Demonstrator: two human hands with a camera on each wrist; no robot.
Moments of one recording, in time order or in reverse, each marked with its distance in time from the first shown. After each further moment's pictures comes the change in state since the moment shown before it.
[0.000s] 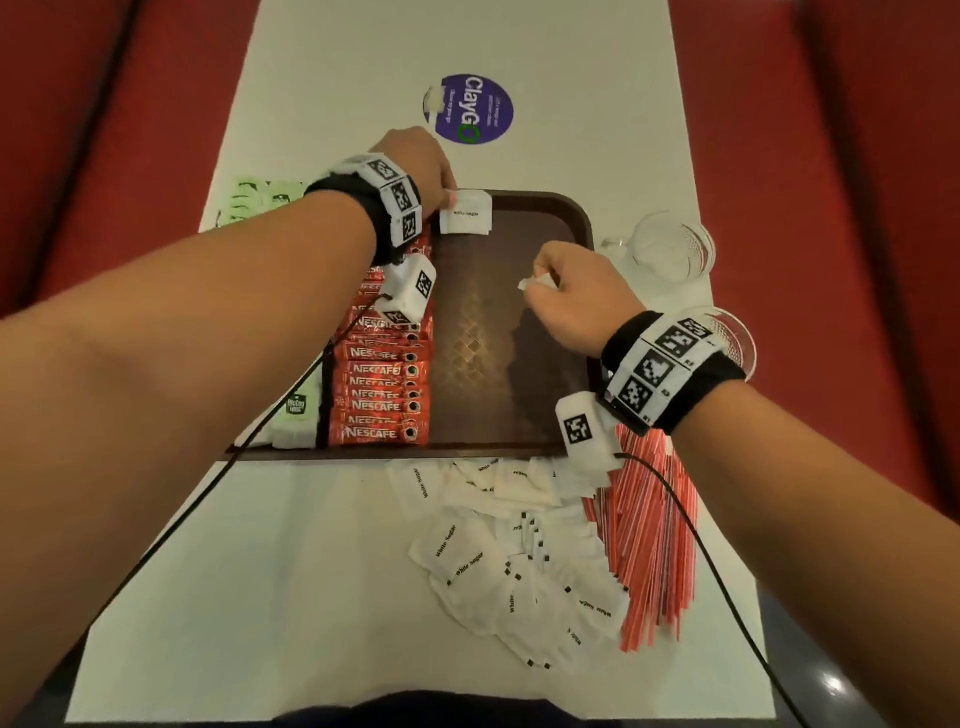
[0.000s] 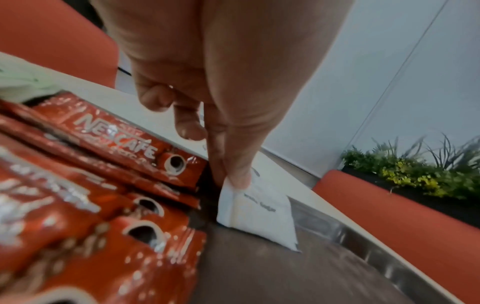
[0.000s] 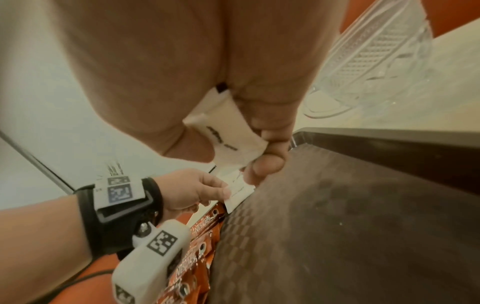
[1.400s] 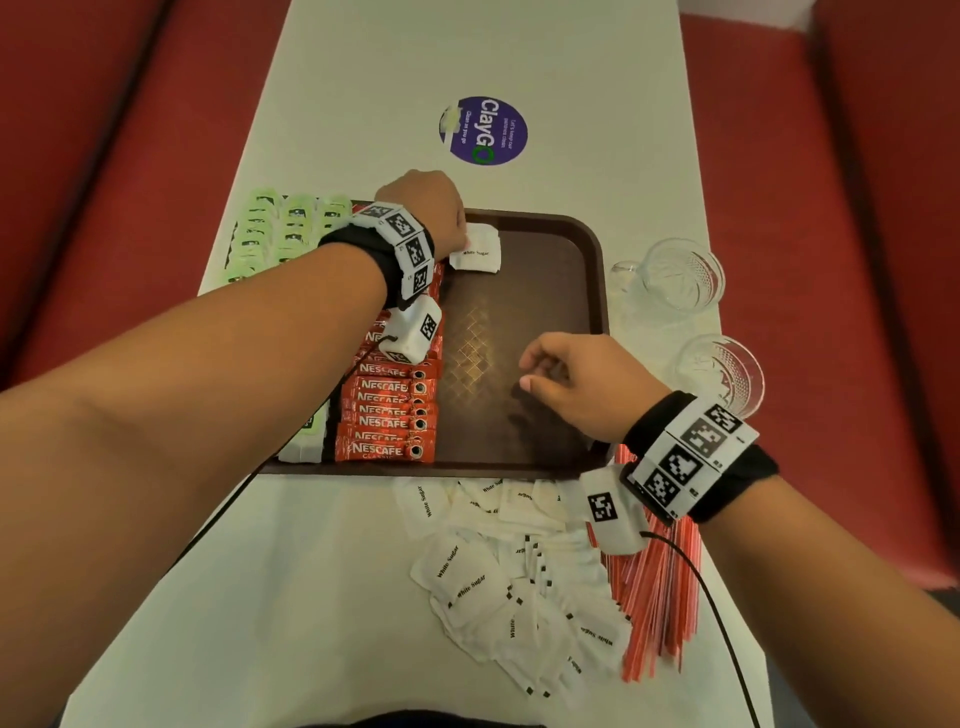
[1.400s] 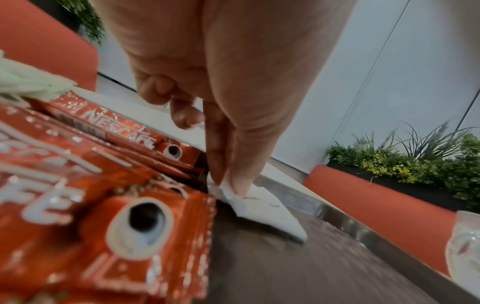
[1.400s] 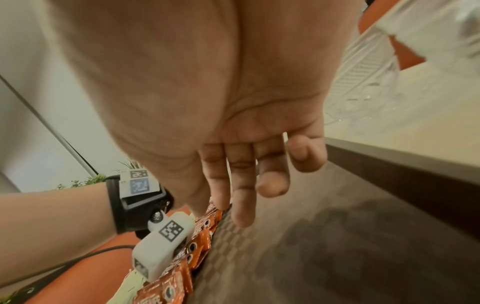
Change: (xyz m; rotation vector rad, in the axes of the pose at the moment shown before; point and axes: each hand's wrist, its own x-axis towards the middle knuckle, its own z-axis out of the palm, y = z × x) left_hand -0.005 -0.006 0.022 0.087 0.018 -0.056; right_hand -0.043 0.005 0.007 -0.128 -0.226 -0.053
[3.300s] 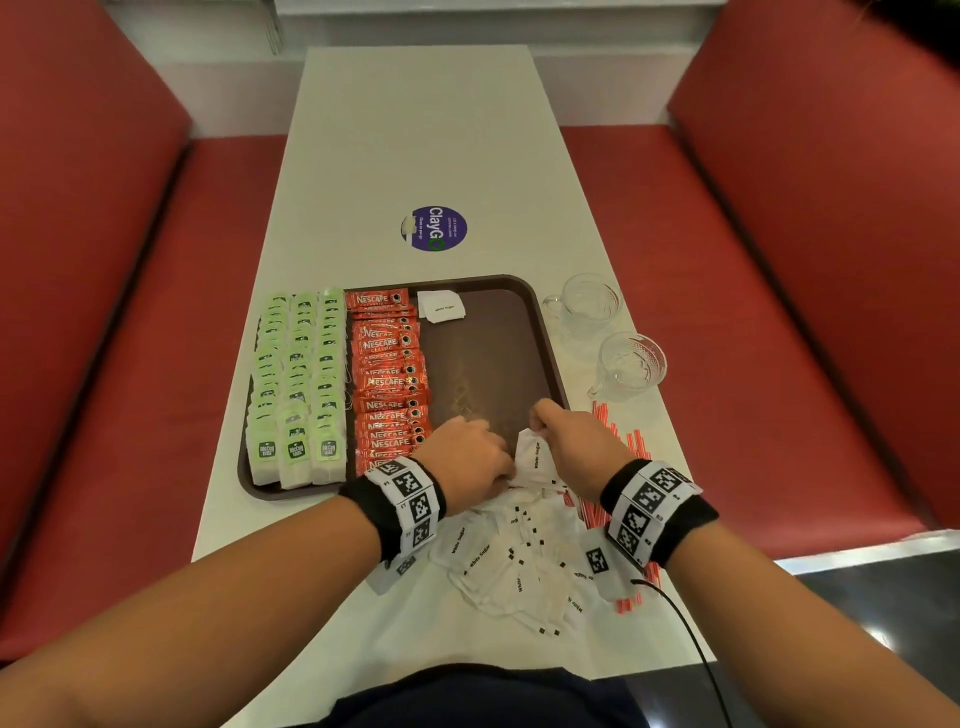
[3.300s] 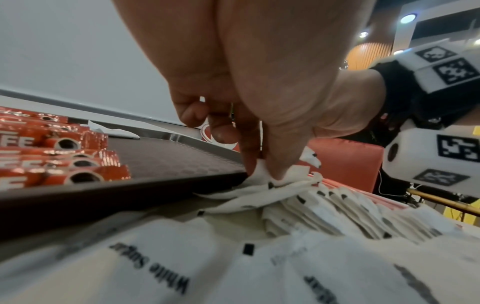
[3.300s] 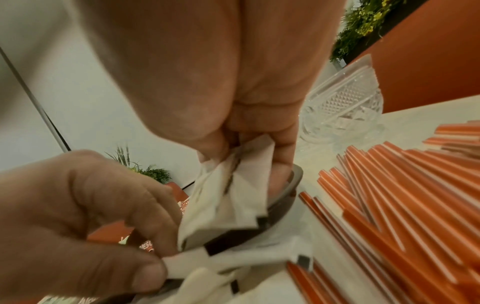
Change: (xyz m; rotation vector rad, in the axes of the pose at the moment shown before) left_hand -0.247 0.058 0.031 0.307 -0.187 0.822; right_hand -0.093 -0.003 0.041 -0.047 0.137 0.116
